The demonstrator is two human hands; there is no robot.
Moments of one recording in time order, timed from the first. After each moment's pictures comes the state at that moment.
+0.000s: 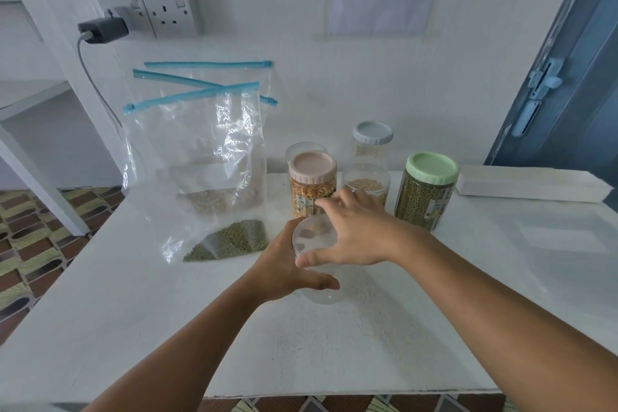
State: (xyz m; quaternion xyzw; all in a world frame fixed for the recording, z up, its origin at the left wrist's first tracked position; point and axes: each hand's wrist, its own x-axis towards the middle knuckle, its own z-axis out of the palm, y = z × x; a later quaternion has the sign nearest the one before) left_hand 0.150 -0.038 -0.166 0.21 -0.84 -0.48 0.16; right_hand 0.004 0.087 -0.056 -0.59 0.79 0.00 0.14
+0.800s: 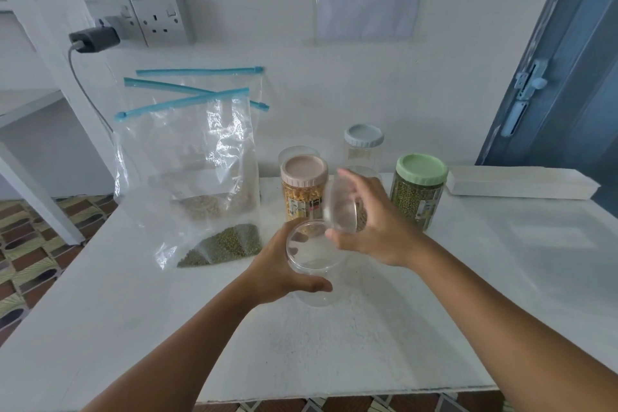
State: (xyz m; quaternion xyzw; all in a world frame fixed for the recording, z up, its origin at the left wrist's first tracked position) left_hand 0.150 -0.037 -0.163 0.21 -0.84 -0.48 0.14; right_hand -0.027 0.119 -0.080 -0.55 0.72 -0.38 0.17
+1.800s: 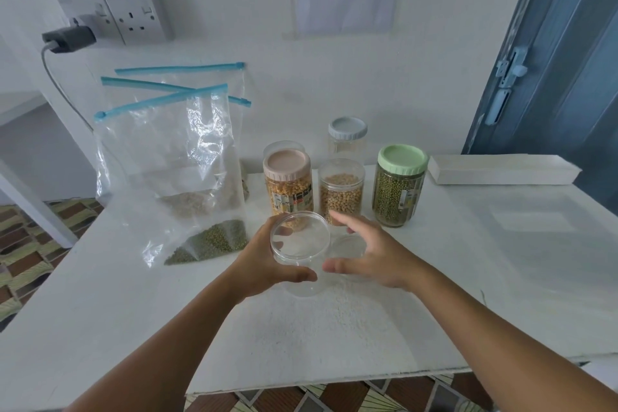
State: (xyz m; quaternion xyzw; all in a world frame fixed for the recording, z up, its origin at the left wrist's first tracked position) left_hand 0.147 -0.025 -0.152 0.23 -0.82 -0.50 0.13; right_hand -0.041 0.152 -0.141 -0.50 0.73 -0.38 0.28
